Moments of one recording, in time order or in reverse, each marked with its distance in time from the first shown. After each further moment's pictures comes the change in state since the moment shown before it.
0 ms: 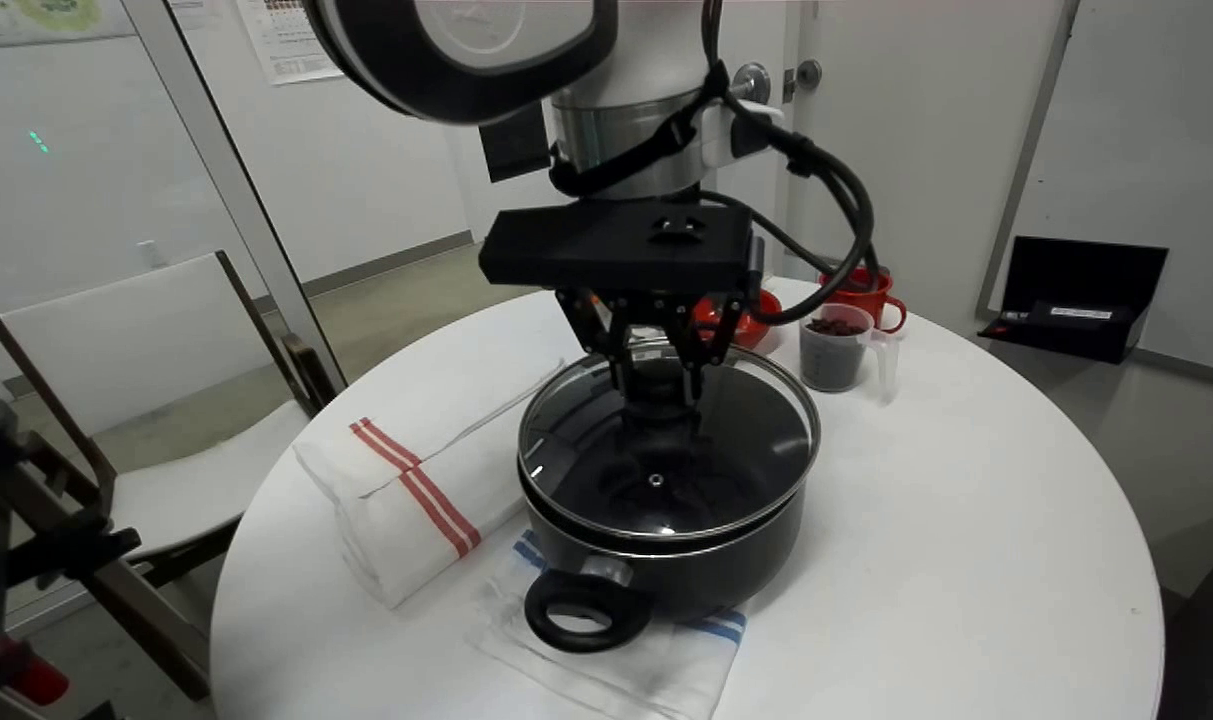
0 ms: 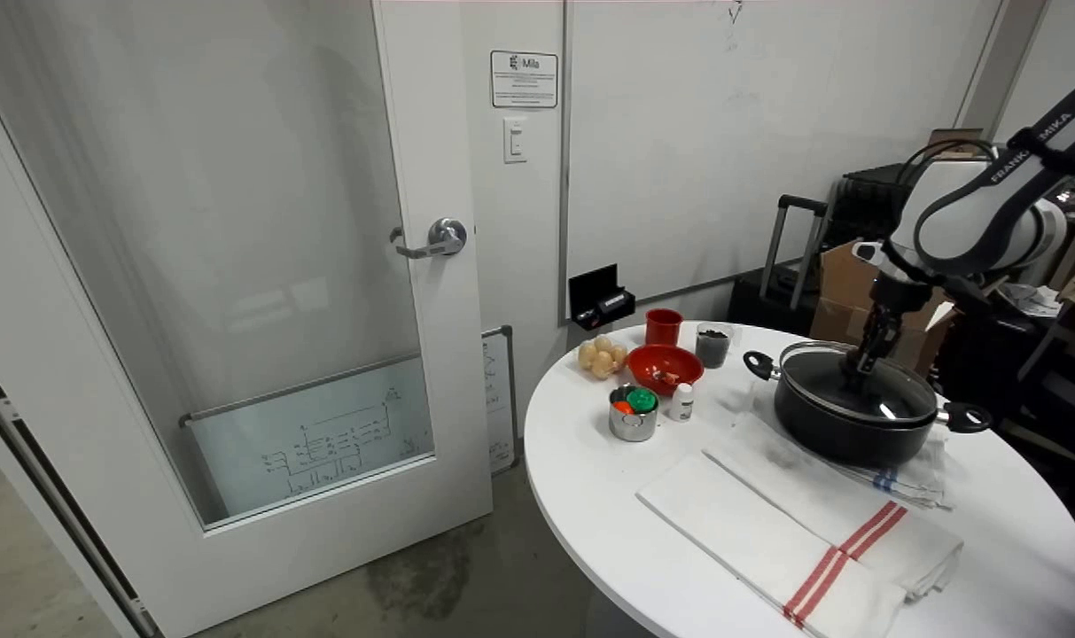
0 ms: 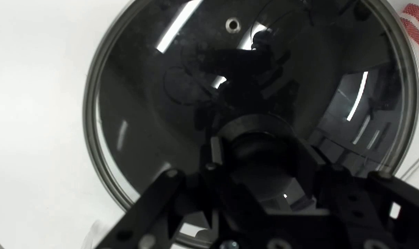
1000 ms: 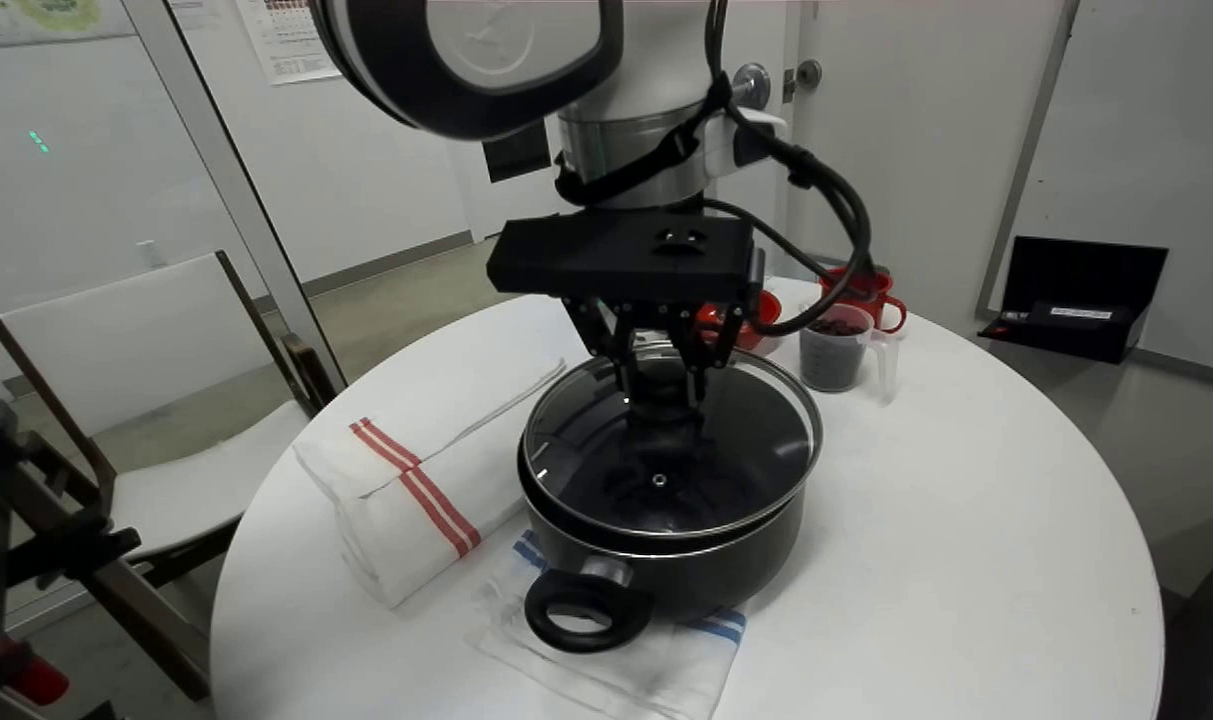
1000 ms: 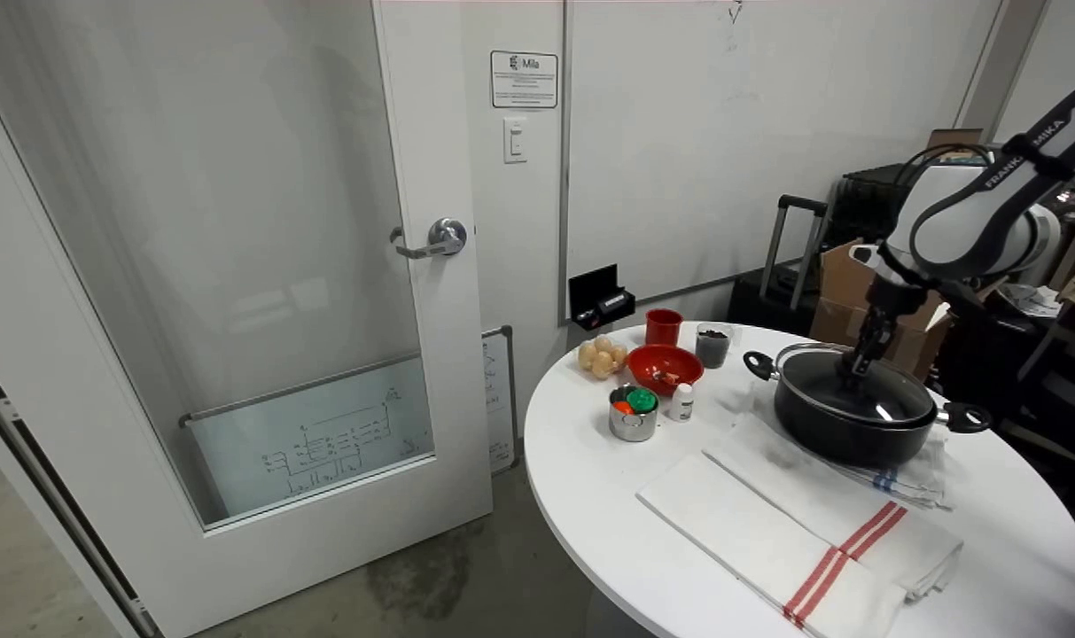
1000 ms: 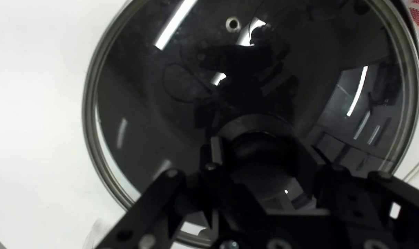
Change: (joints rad) arm -0.002 0.021 0.006 0.014 -0.001 0.018 0.012
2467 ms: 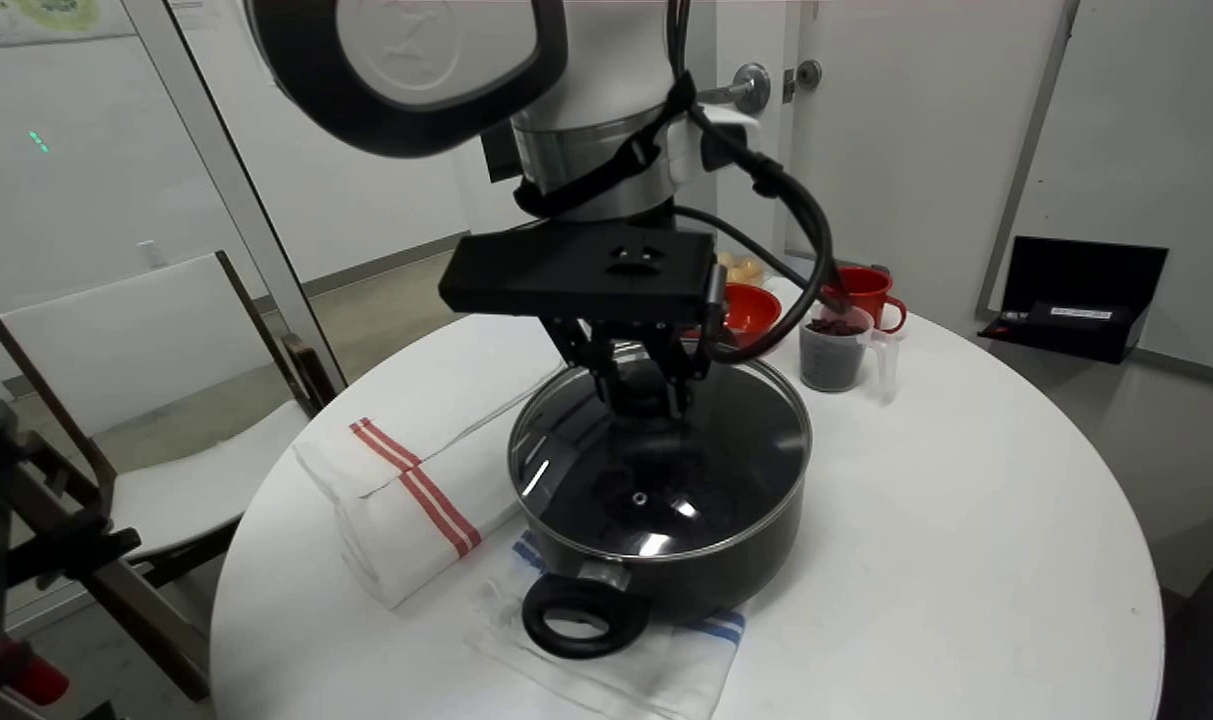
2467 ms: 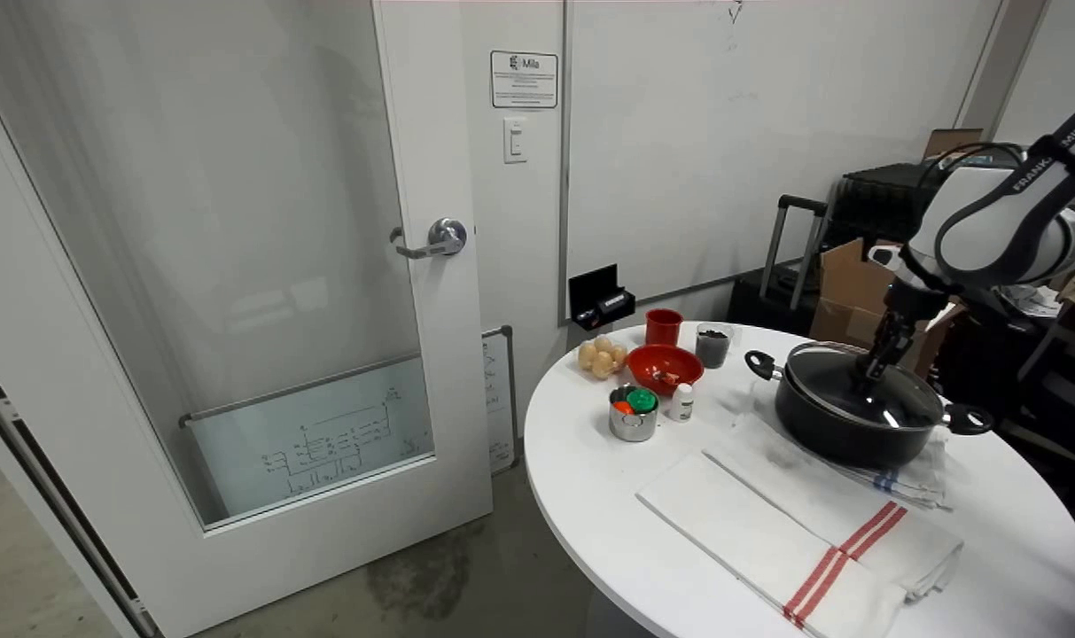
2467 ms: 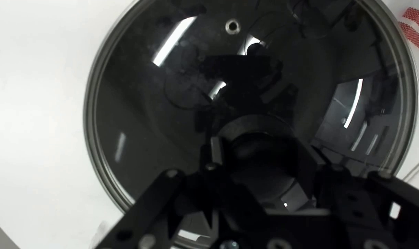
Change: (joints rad) arm -0.026 -0.047 0.009 -0.112 -0.001 0.099 0.000
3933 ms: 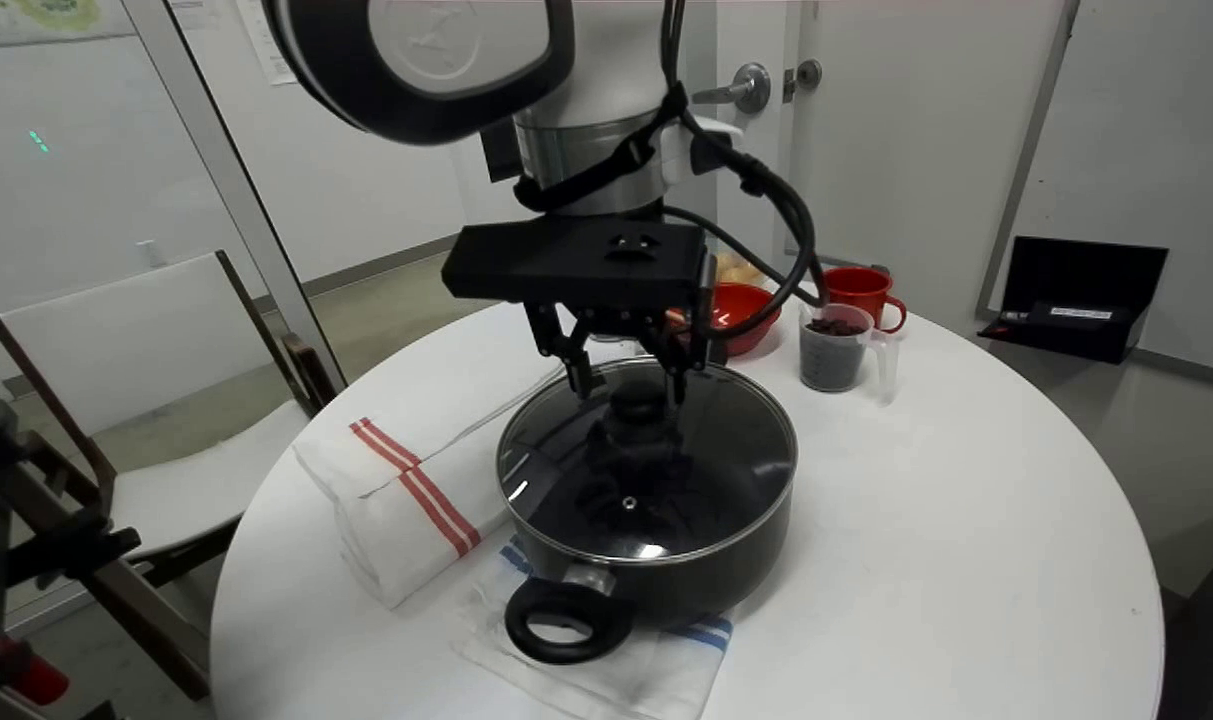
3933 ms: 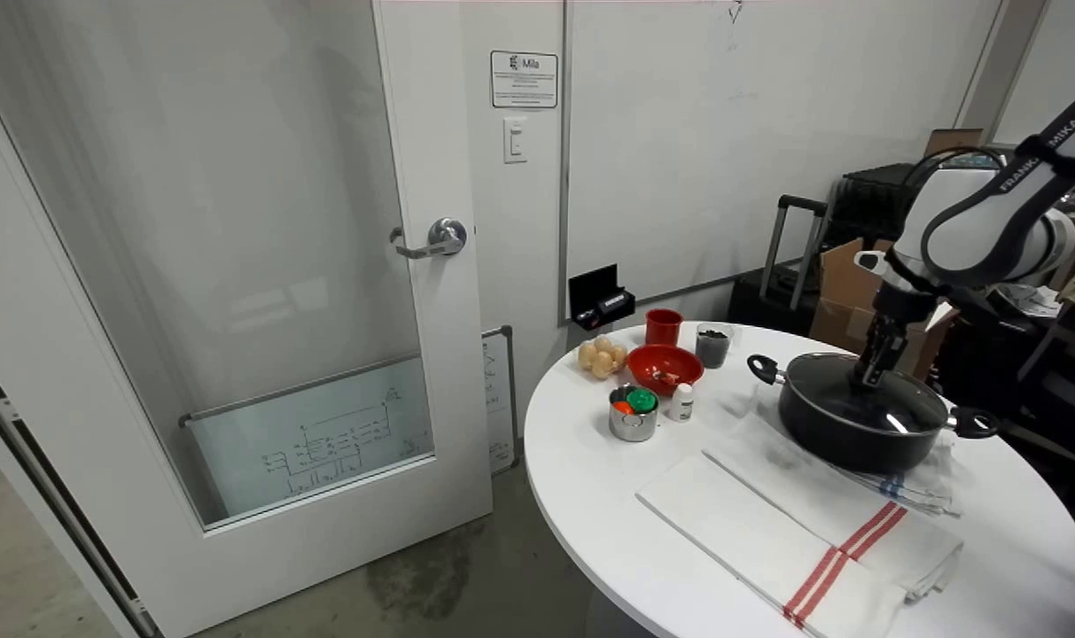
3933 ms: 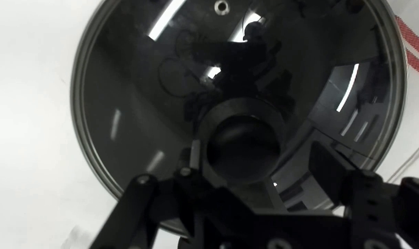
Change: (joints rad) arm 0.047 0.011 -0.010 0.037 -0.006 -0.079 0.000
